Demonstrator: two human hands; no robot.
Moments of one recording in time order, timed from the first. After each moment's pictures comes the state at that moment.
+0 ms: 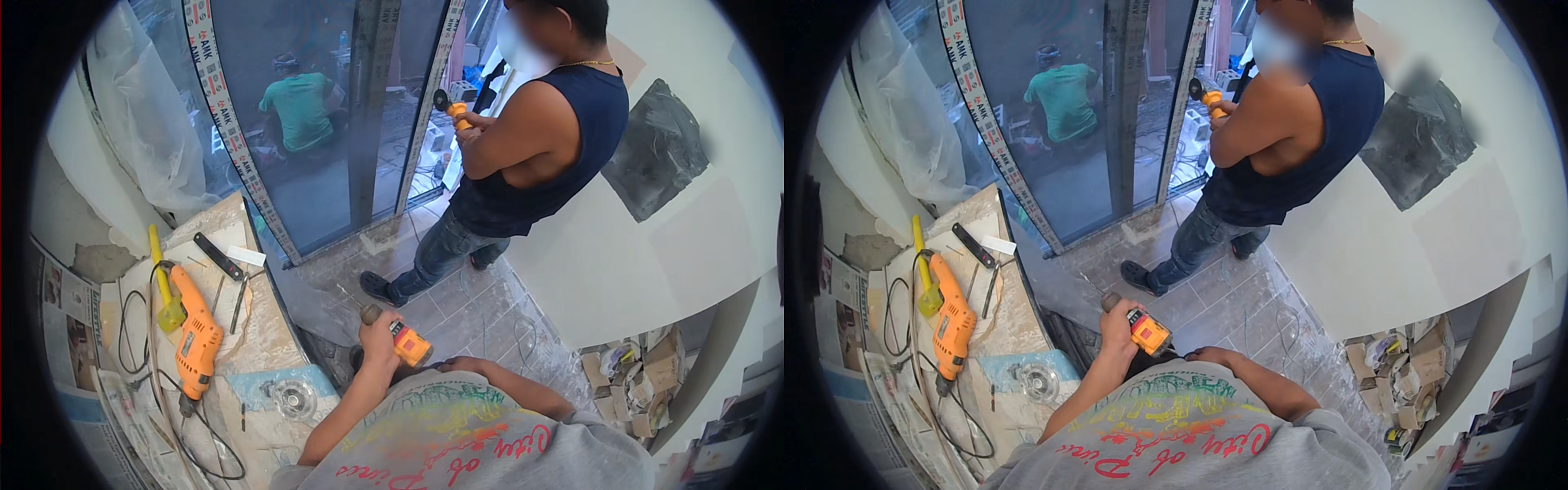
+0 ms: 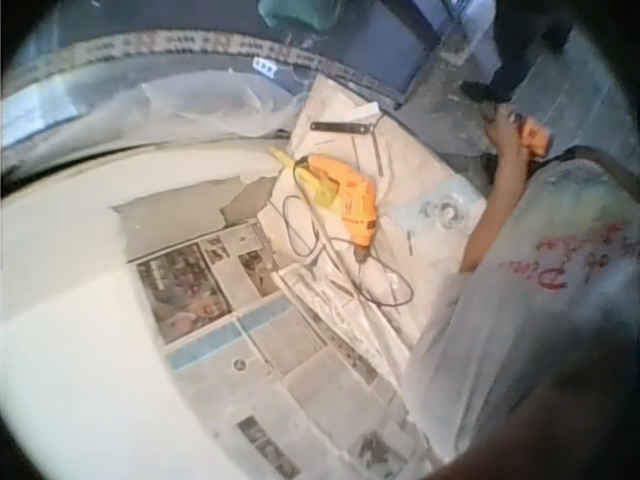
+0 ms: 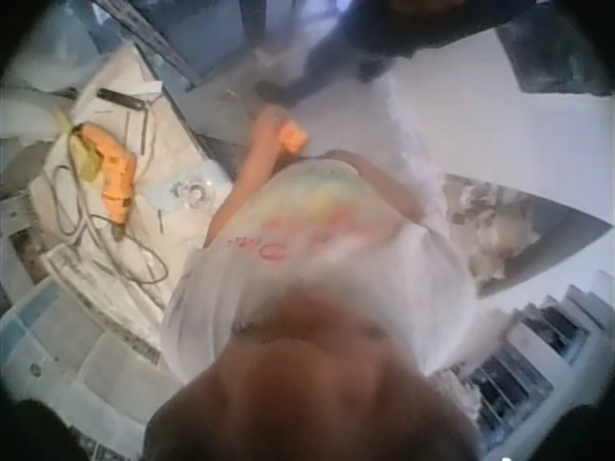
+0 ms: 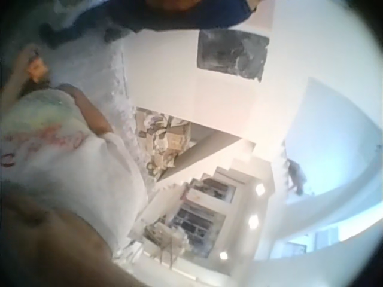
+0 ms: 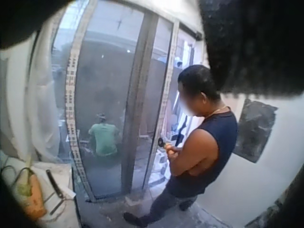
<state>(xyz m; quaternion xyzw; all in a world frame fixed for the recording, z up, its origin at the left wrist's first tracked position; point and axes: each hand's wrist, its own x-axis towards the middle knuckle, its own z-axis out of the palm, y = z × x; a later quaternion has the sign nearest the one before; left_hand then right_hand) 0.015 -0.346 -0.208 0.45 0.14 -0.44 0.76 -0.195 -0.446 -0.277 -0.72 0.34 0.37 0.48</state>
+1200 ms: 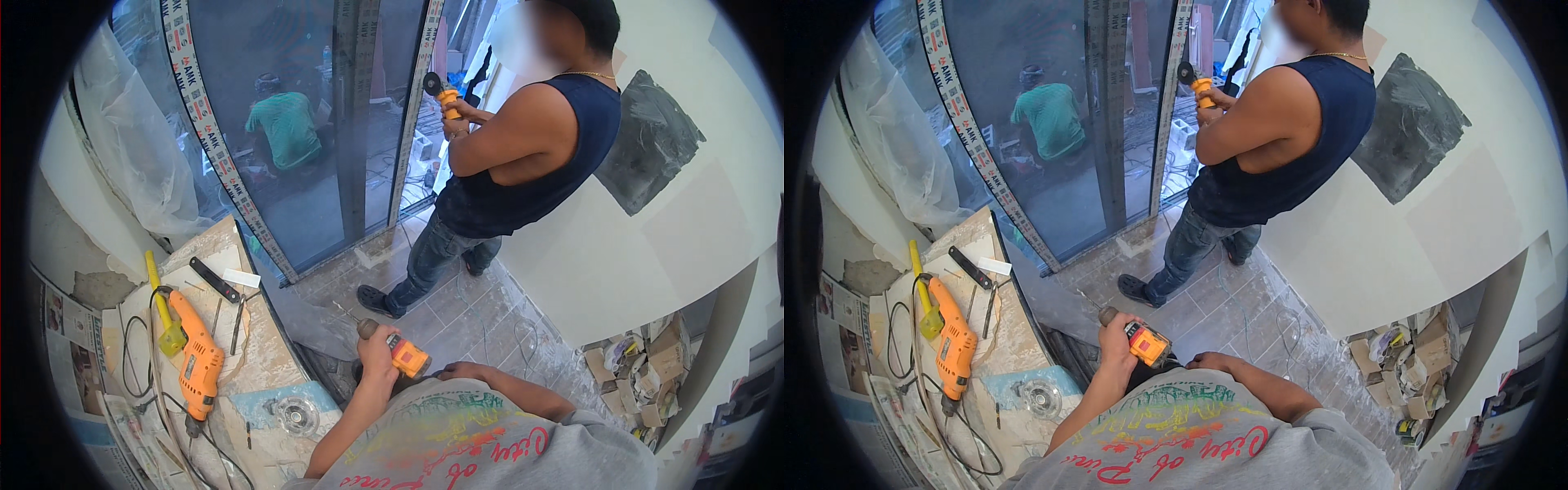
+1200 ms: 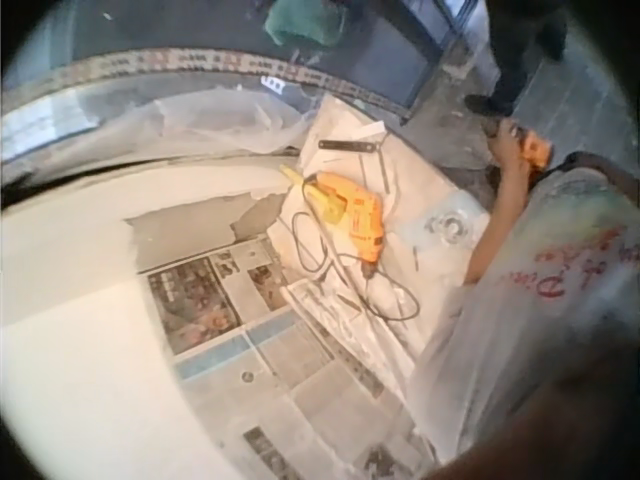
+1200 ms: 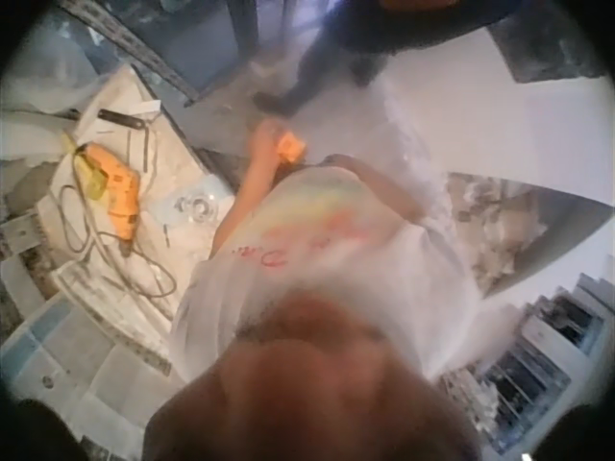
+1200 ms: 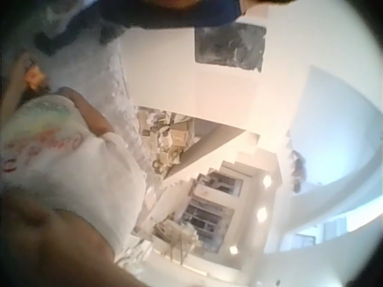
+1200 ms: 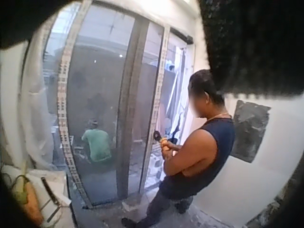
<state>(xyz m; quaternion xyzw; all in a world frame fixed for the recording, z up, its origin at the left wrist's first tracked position) 0.015 -0.348 -0.206 0.47 0.12 -0.45 0.75 -0.202 -0.454 -0.296 -0.73 0.33 0.35 0.48</state>
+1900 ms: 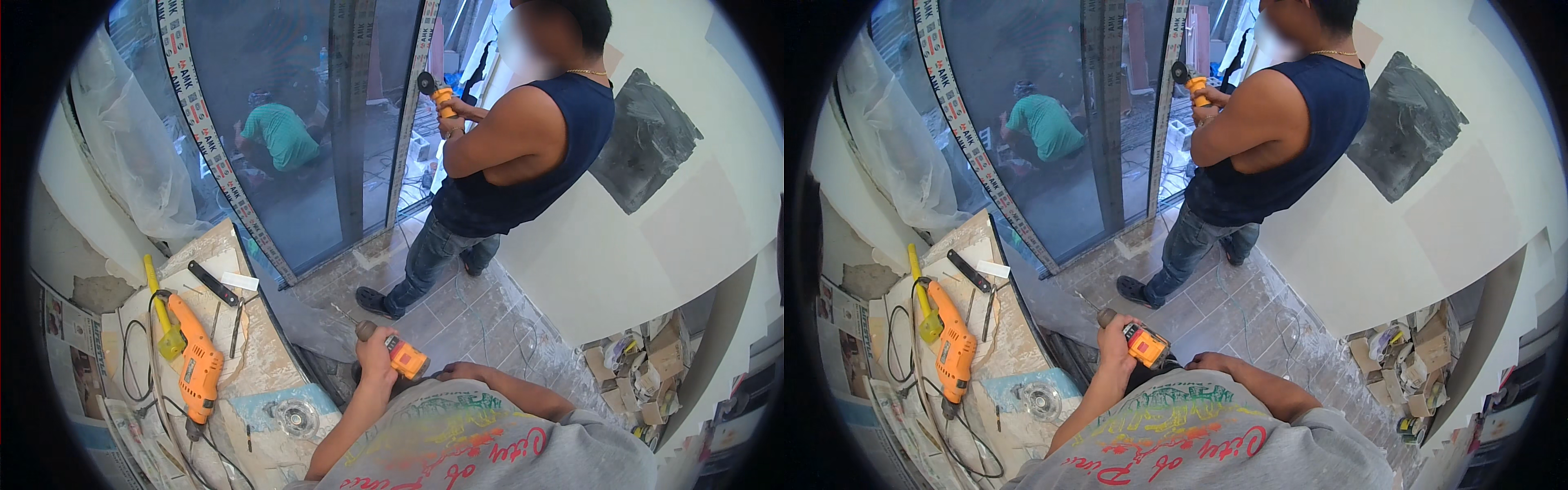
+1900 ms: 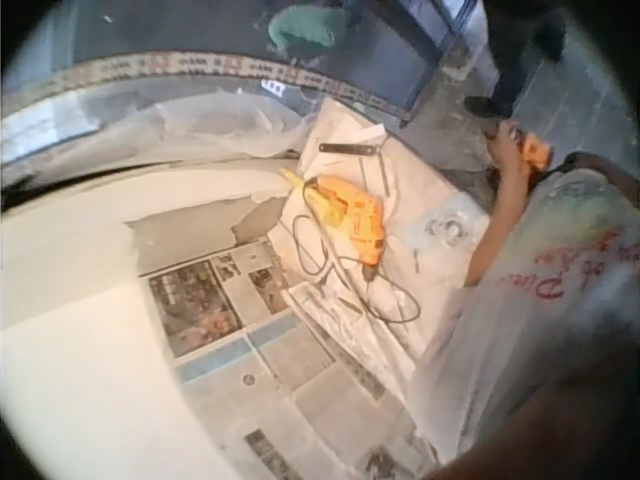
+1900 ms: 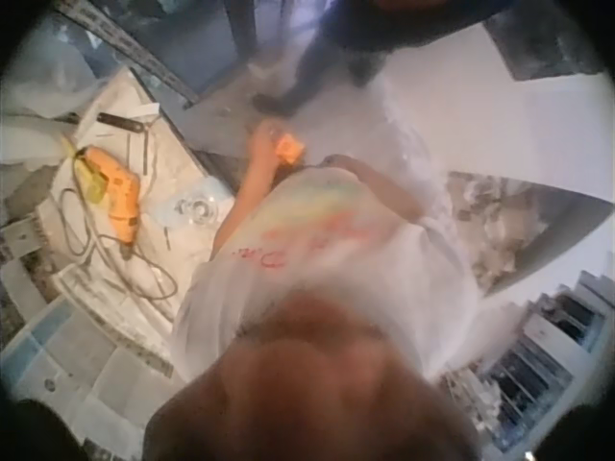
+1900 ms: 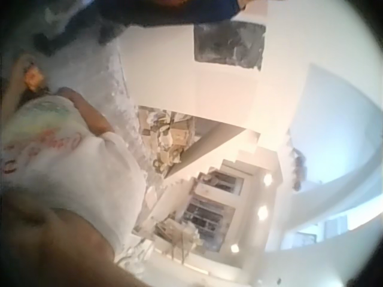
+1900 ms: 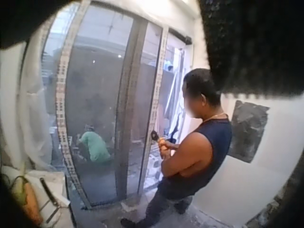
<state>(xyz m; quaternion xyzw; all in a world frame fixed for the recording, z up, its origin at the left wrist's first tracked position) 0.015 -0.347 -0.202 0.47 0.12 -0.46 0.74 -0.197 -0.451 -0.275 -0.77 0.27 0.38 0.43</state>
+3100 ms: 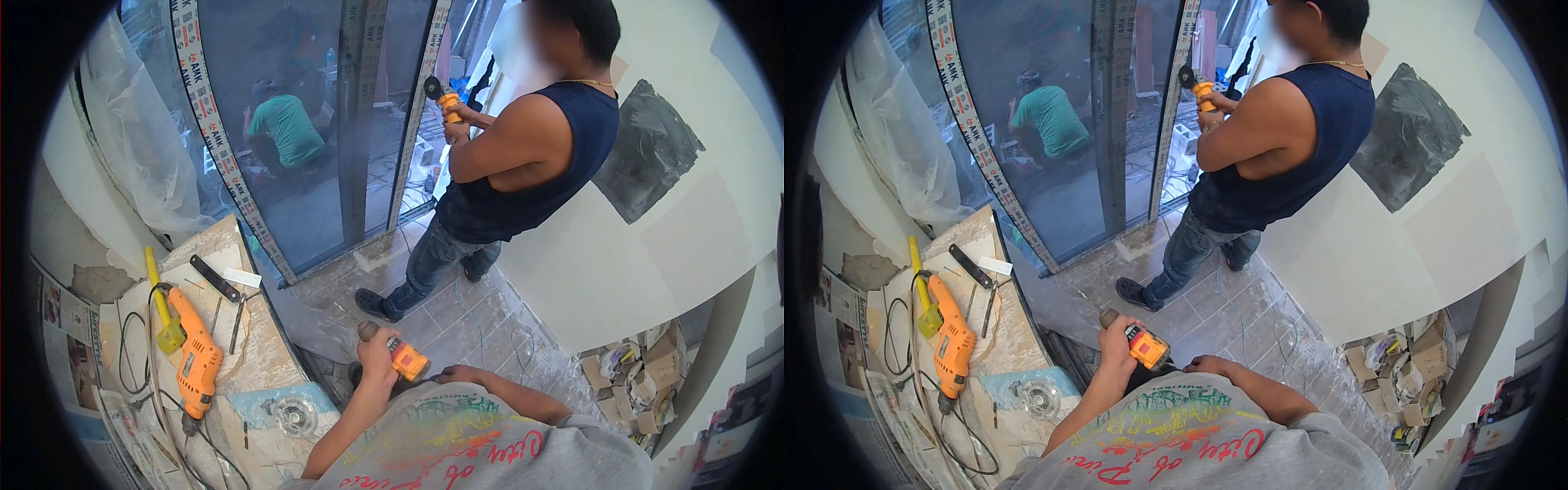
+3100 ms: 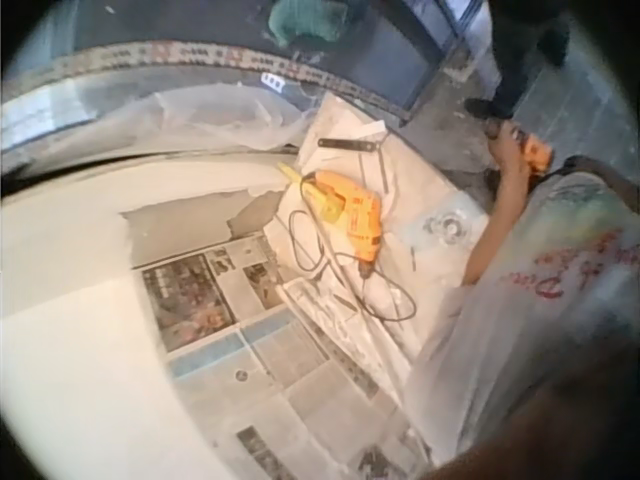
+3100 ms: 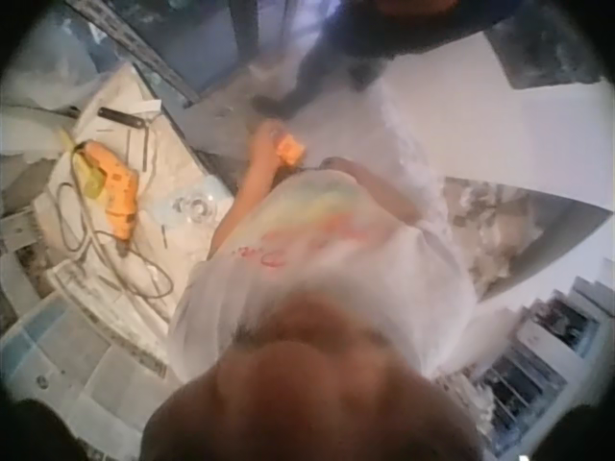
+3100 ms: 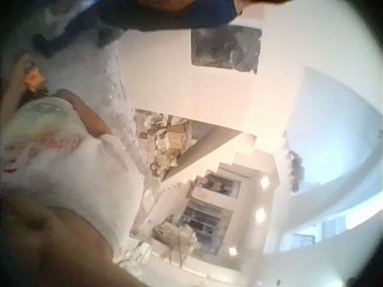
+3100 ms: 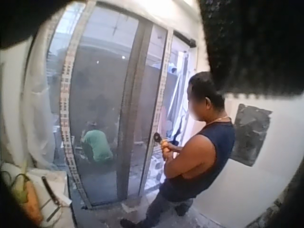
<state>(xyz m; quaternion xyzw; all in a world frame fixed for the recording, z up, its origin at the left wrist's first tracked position) 0.015 -0.350 -0.206 0.47 0.13 -0.45 0.75 -0.198 -0.454 -0.287 -0.74 0.35 0.33 0.48</state>
